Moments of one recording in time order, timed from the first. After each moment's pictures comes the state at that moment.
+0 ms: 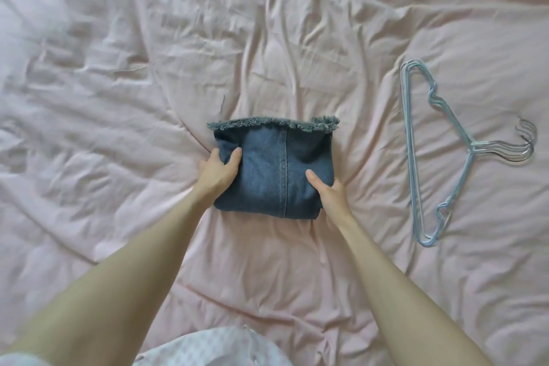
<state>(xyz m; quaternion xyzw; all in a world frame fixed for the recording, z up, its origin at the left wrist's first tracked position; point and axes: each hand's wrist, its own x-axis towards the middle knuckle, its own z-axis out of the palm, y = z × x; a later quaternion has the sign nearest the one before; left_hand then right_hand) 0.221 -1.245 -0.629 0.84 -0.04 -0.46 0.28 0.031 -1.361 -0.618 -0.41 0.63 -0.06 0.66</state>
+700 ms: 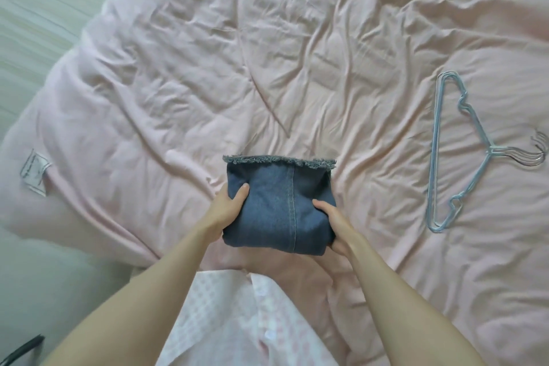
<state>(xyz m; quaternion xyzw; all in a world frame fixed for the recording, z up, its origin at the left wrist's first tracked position) 0.110 -1.060 -0.570 0.75 0.05 -0.48 0.45 -0.037 -1.238 -0.570 -0.36 0.61 0.17 0.69</state>
